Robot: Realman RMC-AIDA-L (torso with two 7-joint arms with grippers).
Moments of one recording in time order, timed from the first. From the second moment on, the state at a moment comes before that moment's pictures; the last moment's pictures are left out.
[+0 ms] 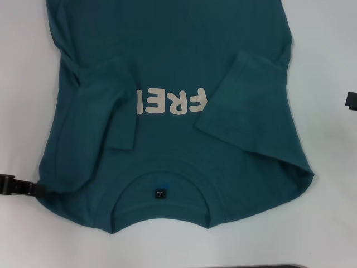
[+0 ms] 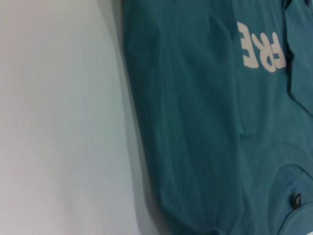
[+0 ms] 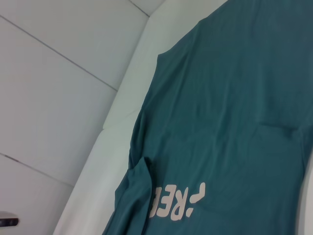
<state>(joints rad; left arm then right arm) -0.43 -1.99 -2.58 -0.85 -0.57 1.79 -2.18 0.34 1.92 -0.34 -0.70 -2.19 -1.80 2.05</state>
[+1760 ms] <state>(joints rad) -0.49 -1.99 -2.55 -0.78 -0.51 1.77 -2.22 0.38 1.92 -0.30 -0.70 -2.18 -1.79 2.06</state>
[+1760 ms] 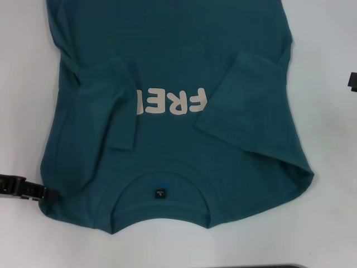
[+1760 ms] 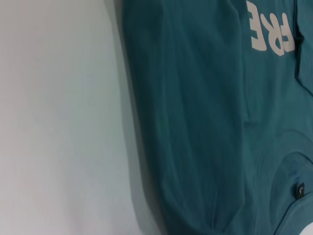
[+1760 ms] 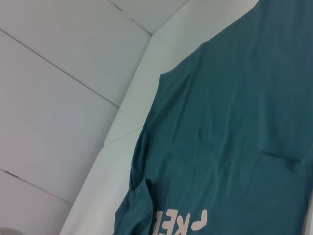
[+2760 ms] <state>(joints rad) -0.48 -1.99 -2.54 -0.82 -0.51 1.73 -2.26 0.39 1.92 -0.27 -0.70 -2.18 -1.79 2.07</state>
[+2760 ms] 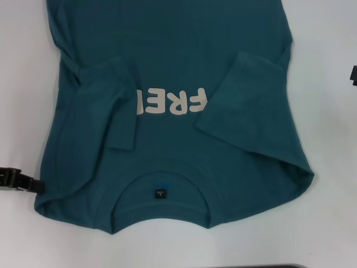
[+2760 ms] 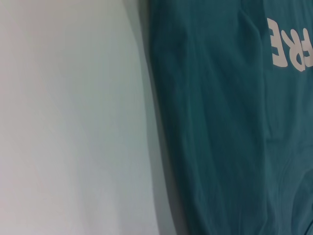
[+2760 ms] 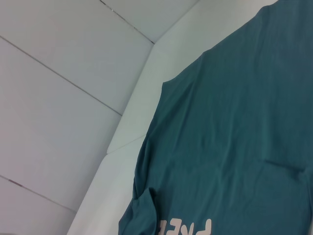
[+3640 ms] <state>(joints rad) -0.48 -1.97 -2.57 -0.83 -0.51 1.77 -2.26 0.40 1.92 -0.28 -0.70 -2.18 -1.79 2.07</state>
